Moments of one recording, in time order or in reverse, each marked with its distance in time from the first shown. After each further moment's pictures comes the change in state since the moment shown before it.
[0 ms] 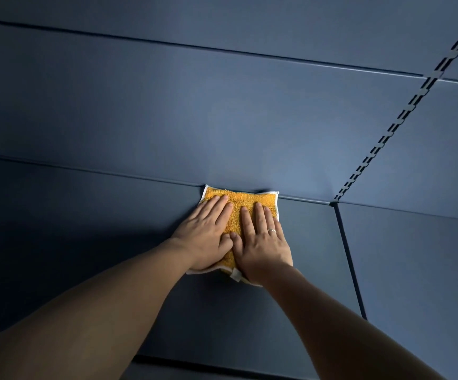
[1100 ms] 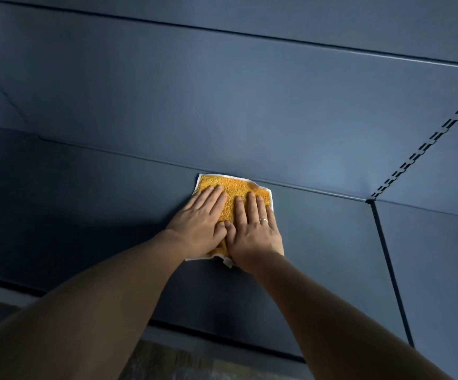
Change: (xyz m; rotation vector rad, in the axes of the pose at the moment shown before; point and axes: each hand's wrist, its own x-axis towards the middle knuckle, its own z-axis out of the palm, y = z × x) left_hand -0.053 -0.061 0.005 0.013 0.013 -0.126; right_hand 0.006 -0.083 0.014 -0.023 0.004 -0.100
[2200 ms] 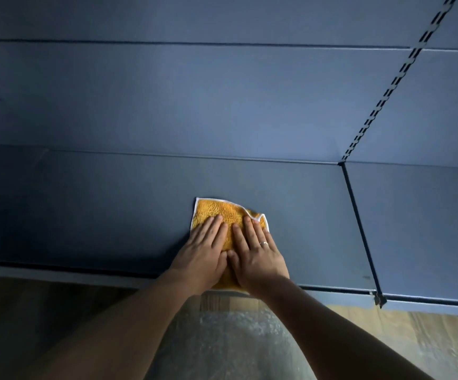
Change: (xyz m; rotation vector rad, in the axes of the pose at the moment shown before) left_hand -0.129 0.054 -0.012 0.004 -0.124 0.076; right_hand -0.140 -0.017 -0.004 0.096 -0.080 -0.047
